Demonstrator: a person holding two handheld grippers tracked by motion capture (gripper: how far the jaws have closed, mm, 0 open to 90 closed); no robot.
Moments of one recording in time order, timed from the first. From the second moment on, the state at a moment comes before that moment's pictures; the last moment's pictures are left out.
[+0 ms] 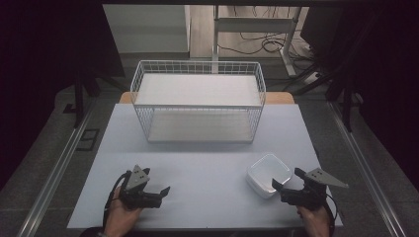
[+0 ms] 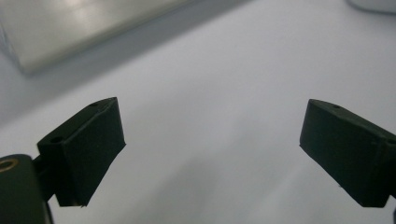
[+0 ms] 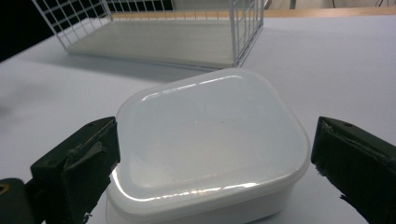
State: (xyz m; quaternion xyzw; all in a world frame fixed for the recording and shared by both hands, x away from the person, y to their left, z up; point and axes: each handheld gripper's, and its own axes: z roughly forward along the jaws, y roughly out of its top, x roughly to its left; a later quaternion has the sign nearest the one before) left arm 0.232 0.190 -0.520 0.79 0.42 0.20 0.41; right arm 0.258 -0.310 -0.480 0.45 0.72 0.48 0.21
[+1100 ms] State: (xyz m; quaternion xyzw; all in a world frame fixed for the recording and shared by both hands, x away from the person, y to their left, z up) left arm 0.231 0.192 -0.525 0.77 0.42 0.22 0.42; right arm 0.273 -0.313 -0.468 0.47 0.76 0.40 0.22
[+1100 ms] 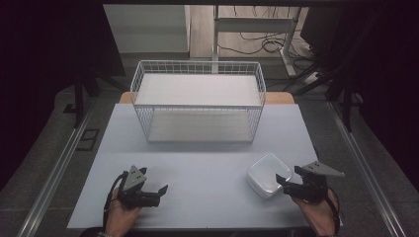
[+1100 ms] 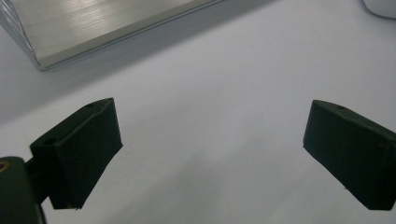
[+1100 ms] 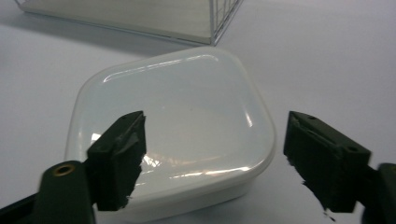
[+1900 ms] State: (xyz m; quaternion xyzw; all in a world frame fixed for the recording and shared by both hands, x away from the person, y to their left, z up) left arm 0.231 0.191 -0.525 0.77 0.43 0.22 0.43; right arm 0.314 -0.348 -0.480 0.45 0.79 0.36 0.22
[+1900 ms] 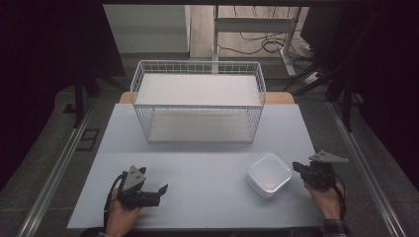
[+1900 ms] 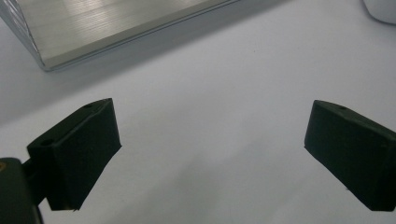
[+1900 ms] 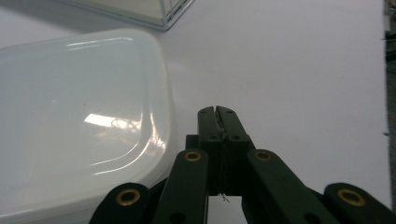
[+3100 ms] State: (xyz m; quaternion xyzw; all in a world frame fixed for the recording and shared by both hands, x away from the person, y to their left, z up) left arm 0.235 0.180 -0.530 0.79 0.41 0.19 0.42; right arm 0.303 -0.278 -0.486 0.38 0.84 0.38 0.12
